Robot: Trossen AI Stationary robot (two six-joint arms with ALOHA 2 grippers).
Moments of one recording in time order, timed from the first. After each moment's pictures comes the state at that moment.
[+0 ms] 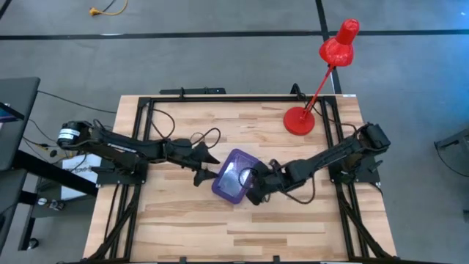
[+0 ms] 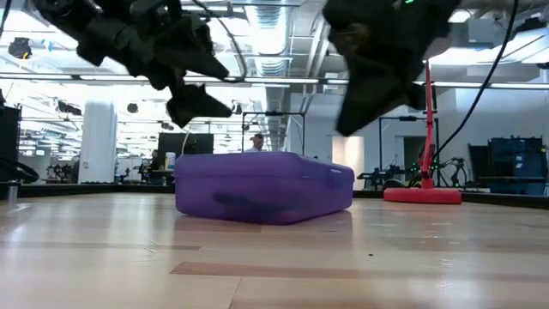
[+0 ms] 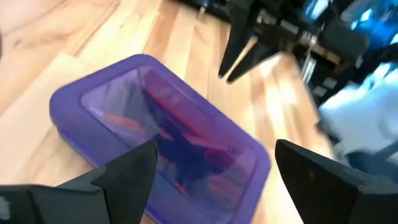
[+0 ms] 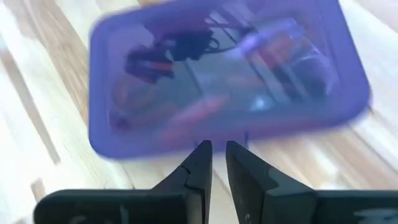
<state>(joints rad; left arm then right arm) -0.02 1.29 0.54 0.33 0.14 -0.42 0.35 1.70 1.13 -0.50 0.35 0.89</state>
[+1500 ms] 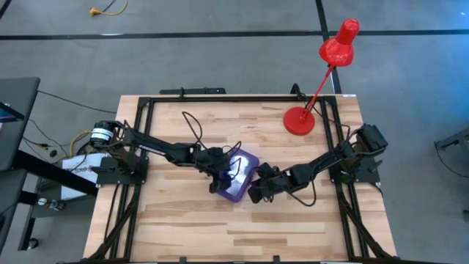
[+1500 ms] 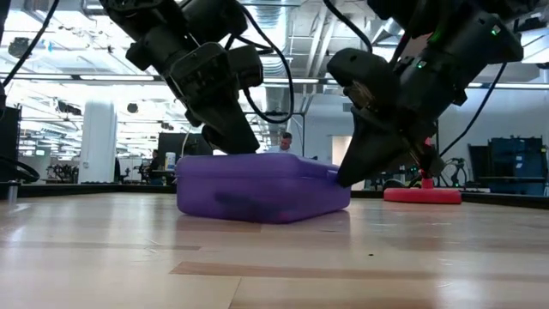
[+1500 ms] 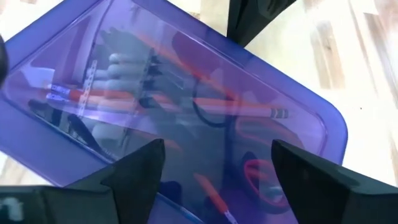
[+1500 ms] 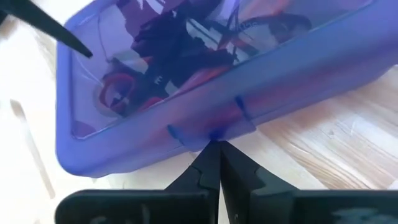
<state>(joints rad) -0.05 1.67 0.87 0.01 0.12 -0.20 0.34 1.73 0.83 -0.01 0.37 1.08</state>
